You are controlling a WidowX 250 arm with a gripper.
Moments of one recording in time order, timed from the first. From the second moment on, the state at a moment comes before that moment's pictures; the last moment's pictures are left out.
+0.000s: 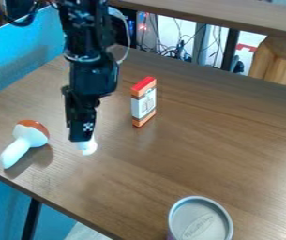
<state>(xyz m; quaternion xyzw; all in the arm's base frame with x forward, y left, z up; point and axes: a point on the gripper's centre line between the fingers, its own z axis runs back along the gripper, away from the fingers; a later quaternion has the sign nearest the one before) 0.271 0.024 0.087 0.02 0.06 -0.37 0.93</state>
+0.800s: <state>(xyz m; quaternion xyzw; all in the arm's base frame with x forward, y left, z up) 0.251 0.021 0.047 0.01 0.17 -0.38 0.91</state>
